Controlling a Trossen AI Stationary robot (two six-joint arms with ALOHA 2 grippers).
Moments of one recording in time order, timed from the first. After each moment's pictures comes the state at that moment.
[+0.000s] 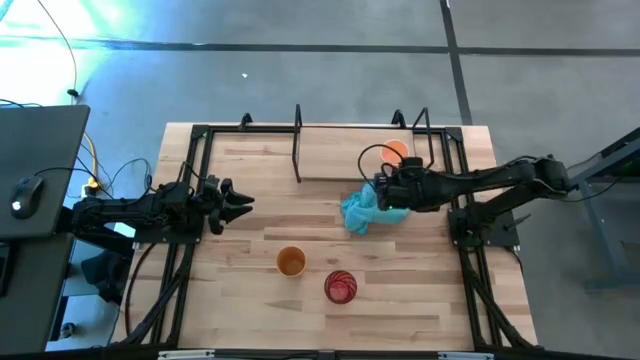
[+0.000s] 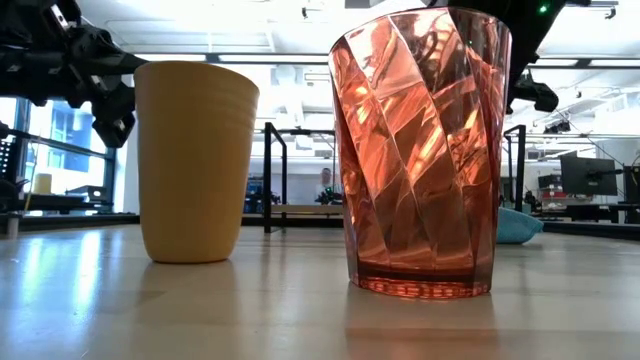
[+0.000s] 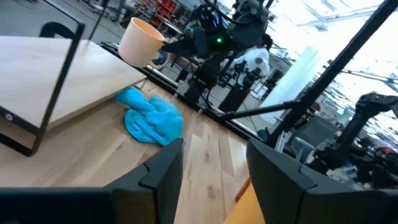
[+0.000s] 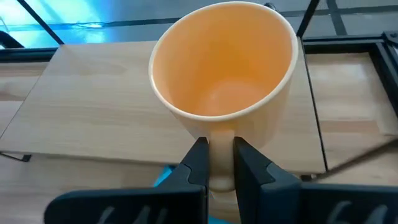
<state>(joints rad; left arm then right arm) 0.16 0.03 0.01 0.02 -0.02 -0.56 0.01 1.32 0.92 -0.88 0.86 1.42</state>
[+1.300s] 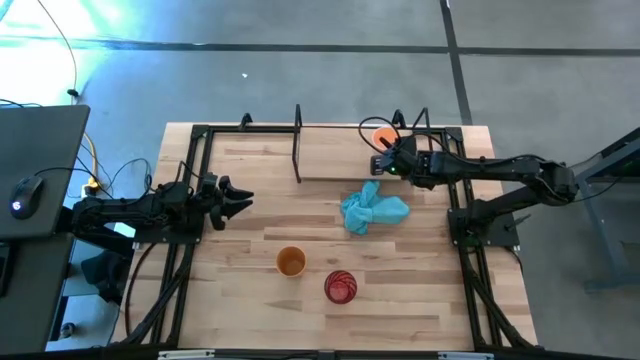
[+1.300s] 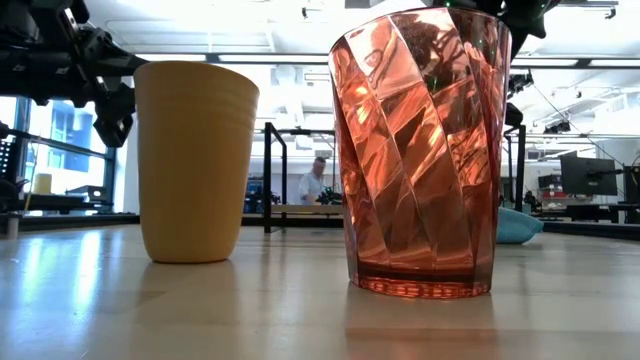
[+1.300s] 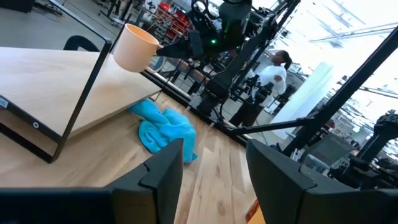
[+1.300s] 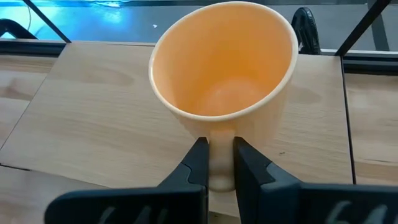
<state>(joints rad) 0.16 0.03 0.01 0.03 -0.10 -0.58 -0.27 1.28 0.86 -0.56 0.63 0.96</state>
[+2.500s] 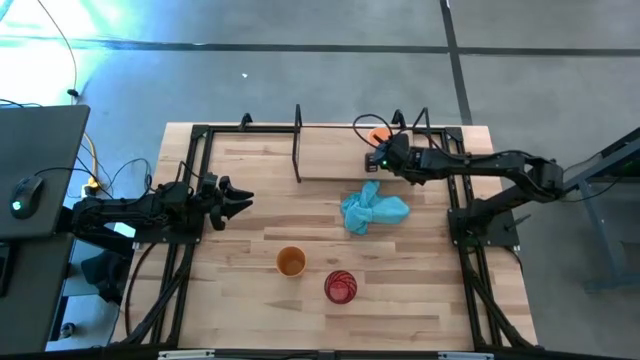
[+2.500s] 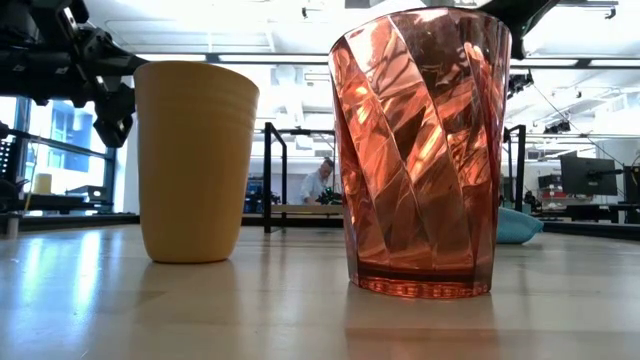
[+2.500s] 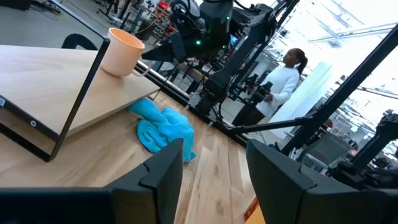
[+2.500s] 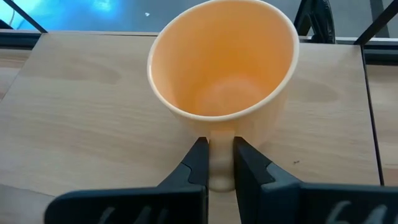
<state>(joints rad) 0.16 0.03 0.01 0.03 -0.10 -0.58 -0.35 1.39 0.87 -0.47 0.56 0.93</state>
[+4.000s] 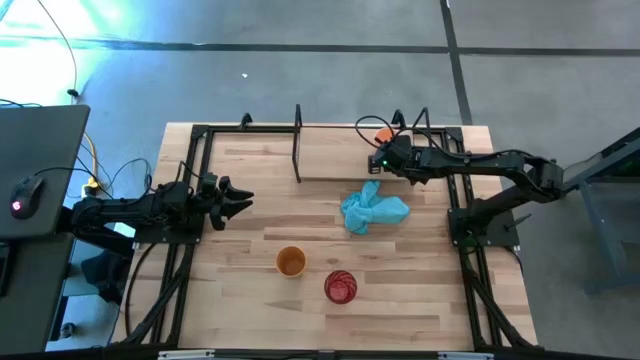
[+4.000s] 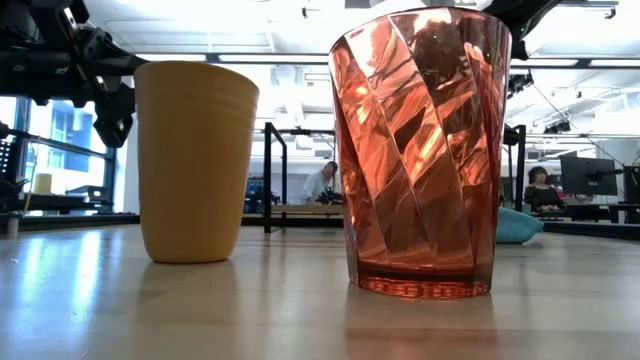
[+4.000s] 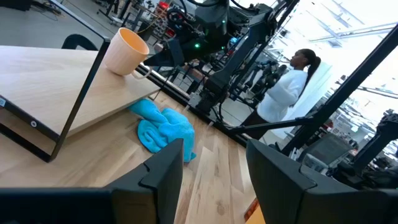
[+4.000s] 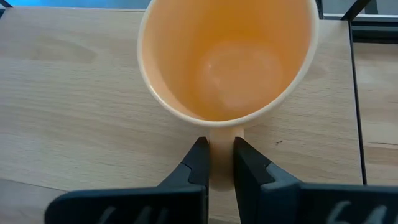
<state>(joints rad) 0.16 0.03 0.01 0.03 -0.10 -0.58 -0.36 1.39 0.87 -0.55 0.51 0.97</state>
